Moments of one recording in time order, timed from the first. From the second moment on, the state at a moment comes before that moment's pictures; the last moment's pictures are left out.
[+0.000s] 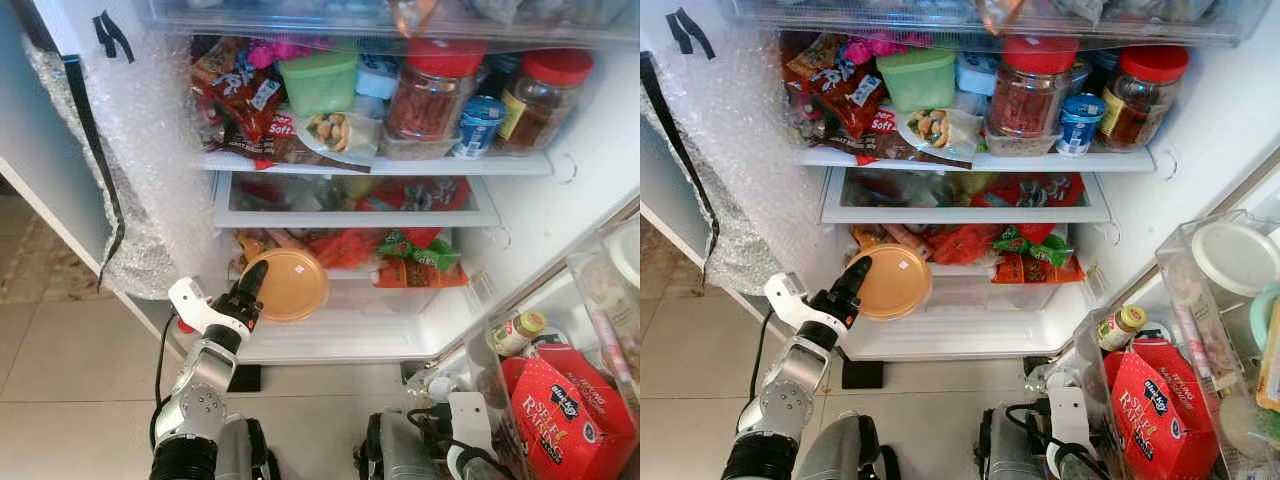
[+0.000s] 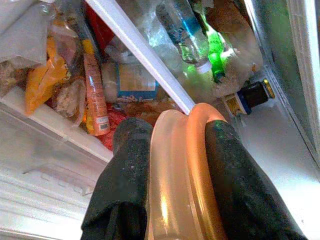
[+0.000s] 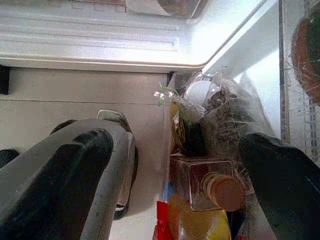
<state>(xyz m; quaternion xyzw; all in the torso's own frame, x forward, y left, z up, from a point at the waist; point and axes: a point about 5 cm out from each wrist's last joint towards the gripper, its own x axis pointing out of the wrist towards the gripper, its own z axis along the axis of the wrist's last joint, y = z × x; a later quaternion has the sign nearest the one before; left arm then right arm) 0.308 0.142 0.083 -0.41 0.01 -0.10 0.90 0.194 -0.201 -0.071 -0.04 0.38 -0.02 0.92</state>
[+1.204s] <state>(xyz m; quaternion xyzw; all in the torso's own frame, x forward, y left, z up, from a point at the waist) 0.309 0.140 0.085 -0.37 0.03 -0.13 0.92 0.192 -0.192 -0.075 -0.03 0.39 -0.03 0.92</state>
